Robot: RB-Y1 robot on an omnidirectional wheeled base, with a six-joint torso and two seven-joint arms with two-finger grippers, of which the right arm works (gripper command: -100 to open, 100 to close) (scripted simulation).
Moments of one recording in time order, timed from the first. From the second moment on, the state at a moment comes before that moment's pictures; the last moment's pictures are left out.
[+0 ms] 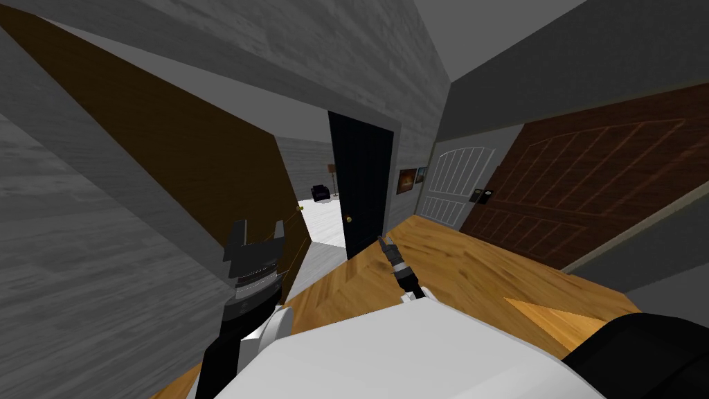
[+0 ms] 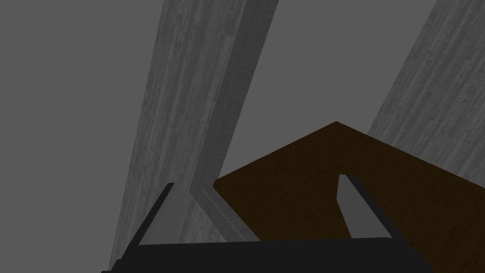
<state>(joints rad) 0.36 -0.11 0.10 -1.64 0.11 -0.63 0.73</state>
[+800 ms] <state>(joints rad) 0.33 -0.12 0.11 -1.49 0.14 -0.67 0.87</state>
